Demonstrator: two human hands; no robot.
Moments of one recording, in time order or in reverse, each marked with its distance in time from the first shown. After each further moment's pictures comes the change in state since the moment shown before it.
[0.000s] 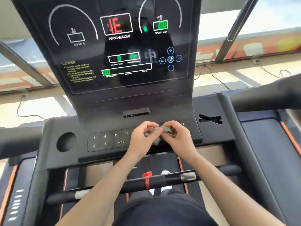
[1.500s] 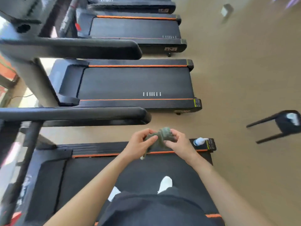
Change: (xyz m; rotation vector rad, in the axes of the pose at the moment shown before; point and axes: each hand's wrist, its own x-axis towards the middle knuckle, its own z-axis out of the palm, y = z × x) left_hand -0.461 -0.070 0.279 0.439 -1.663 0.346; right_hand -0.683 0.061 -0.036 0.397 1.191 0.721
